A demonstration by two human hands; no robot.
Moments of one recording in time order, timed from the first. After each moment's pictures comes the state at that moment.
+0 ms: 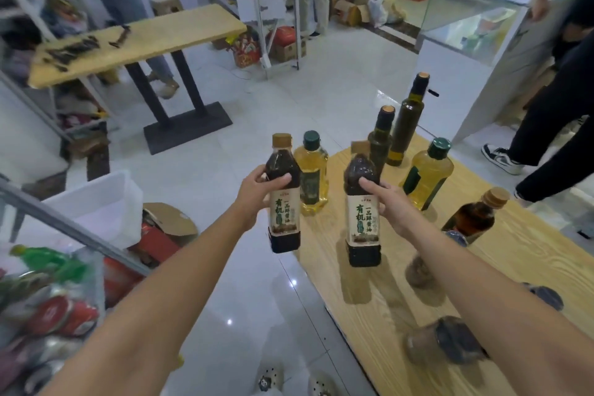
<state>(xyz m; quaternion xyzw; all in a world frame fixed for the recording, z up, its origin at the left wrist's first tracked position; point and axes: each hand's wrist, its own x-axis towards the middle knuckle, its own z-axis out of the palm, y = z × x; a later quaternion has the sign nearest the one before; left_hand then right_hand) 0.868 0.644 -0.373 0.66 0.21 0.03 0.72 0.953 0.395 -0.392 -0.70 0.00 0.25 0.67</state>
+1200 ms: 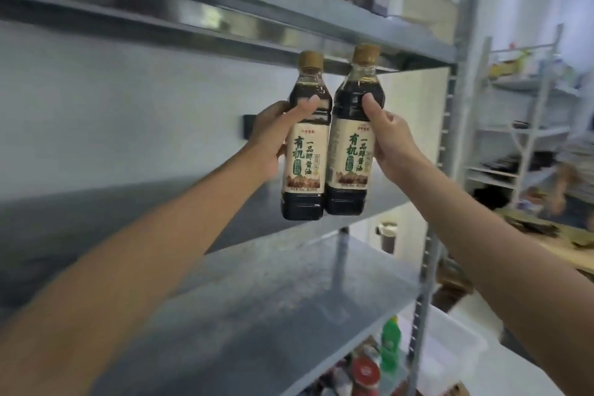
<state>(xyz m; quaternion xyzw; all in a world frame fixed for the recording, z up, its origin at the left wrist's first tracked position) 0.397 0.795 -0.004 0.55 0.40 0.65 0.34 0.569 0.854 -0.007 -0.28 -0.64 0.43 0.58</state>
